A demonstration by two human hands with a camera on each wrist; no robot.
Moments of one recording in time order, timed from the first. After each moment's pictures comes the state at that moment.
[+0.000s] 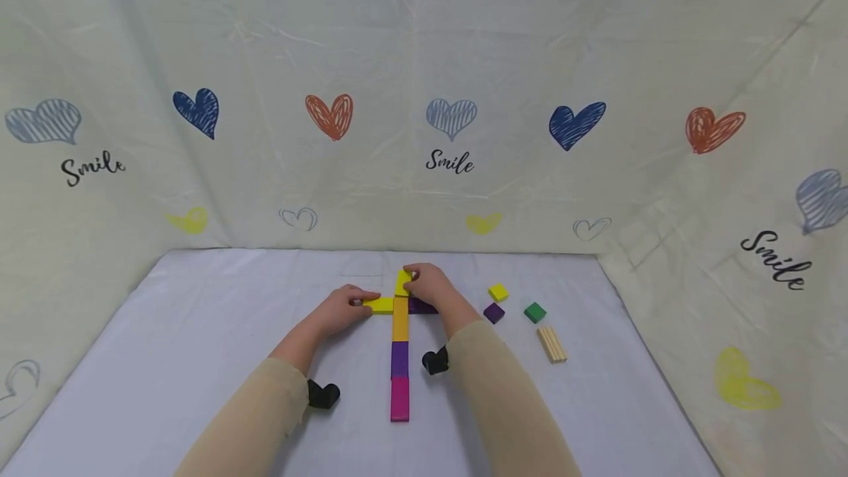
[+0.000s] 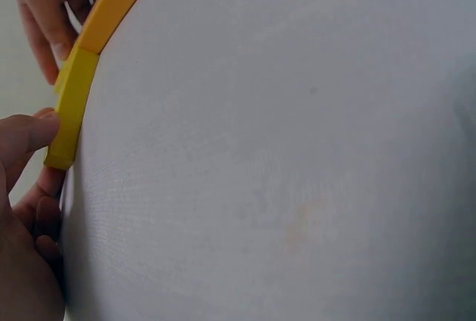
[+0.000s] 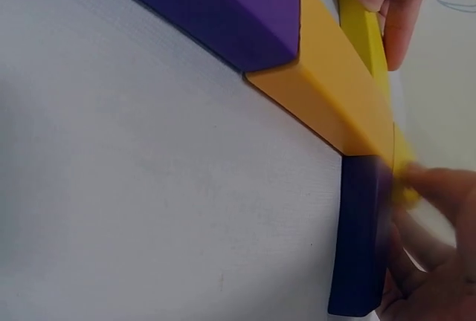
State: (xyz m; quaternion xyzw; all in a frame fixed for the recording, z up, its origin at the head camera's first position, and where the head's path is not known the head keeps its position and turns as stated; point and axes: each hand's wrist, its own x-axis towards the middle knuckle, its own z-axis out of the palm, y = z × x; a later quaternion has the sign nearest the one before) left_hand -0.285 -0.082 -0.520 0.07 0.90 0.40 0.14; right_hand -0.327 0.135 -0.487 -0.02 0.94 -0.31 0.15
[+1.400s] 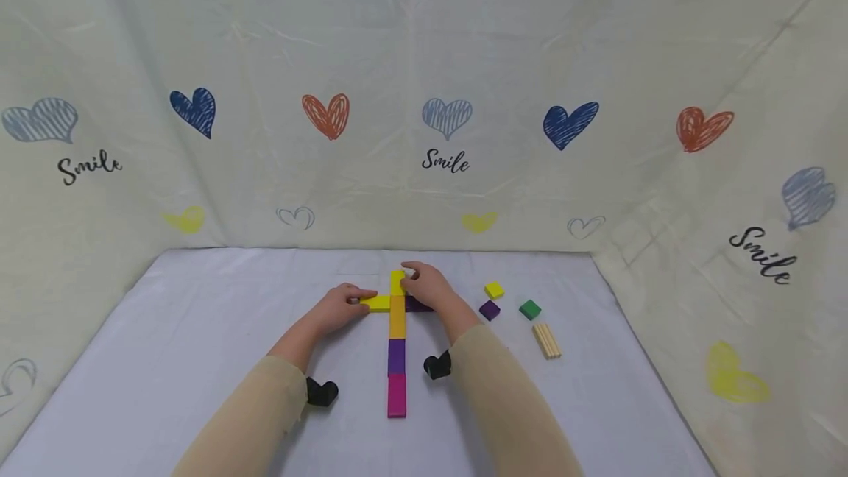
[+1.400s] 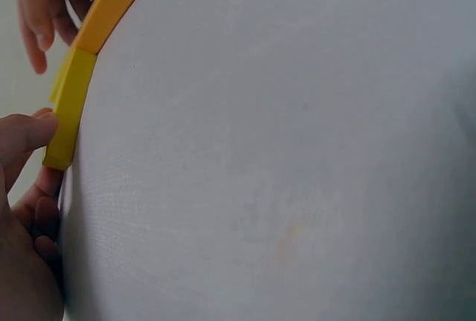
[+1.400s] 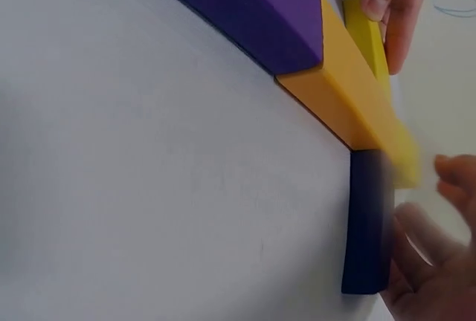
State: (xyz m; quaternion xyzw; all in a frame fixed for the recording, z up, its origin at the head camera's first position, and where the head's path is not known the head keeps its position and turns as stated) left_hand -0.282 -0.081 -0.518 0.07 0.91 0.40 0.13; right_hand -0.313 0.140 -0.484 -0.04 0.93 -0.34 0.13
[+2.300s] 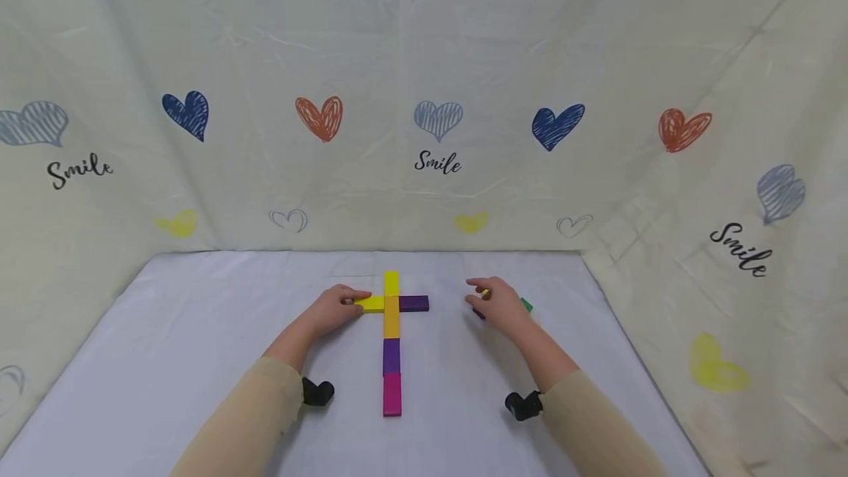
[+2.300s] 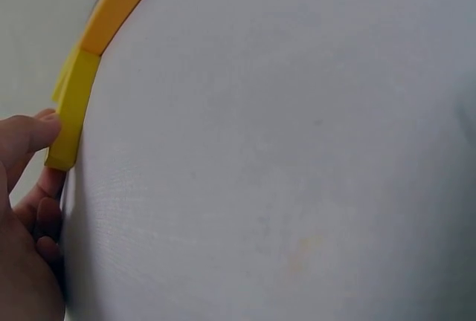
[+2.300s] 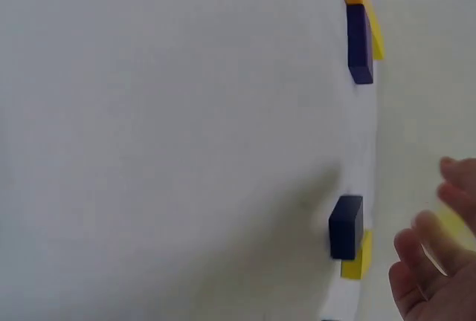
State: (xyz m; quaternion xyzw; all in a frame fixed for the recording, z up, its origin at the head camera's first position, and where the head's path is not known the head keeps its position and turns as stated) left_hand -0.281 -0.077 -0.517 0.07 0.91 0.39 0.13; right_hand -0.247 0.273 -0.460 -0.05 0.95 -0.32 0.04
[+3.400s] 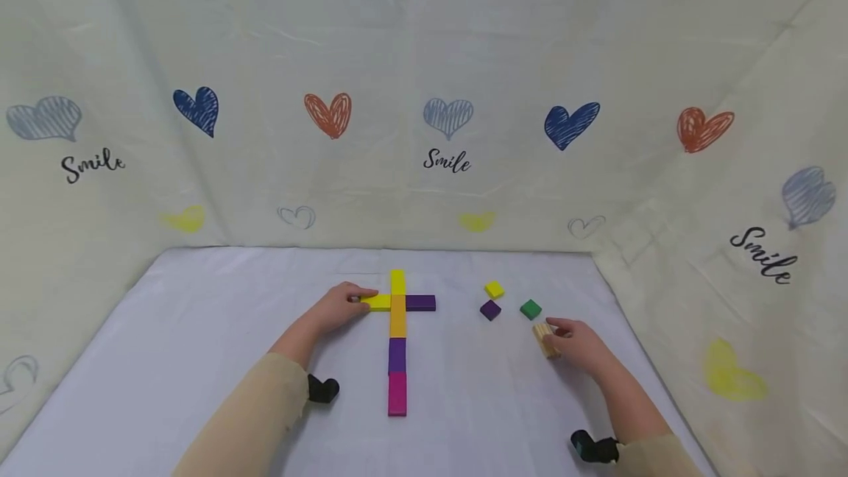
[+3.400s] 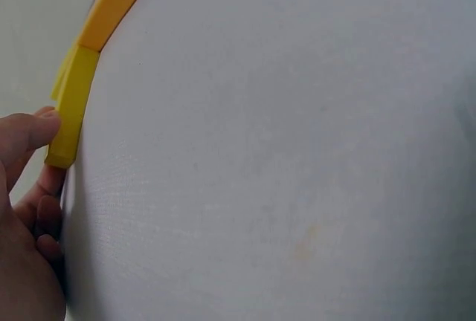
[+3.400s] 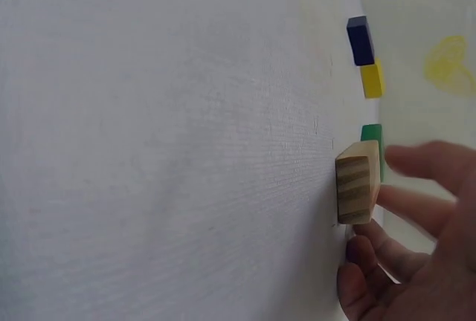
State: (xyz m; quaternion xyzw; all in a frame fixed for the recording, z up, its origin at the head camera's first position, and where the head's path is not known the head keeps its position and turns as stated) left_hand -0.282 -0.082 -0.517 0.07 0.90 0.40 0.14; right_hand -0.200 0.384 -0.477 0.03 0.94 -0.30 0.14
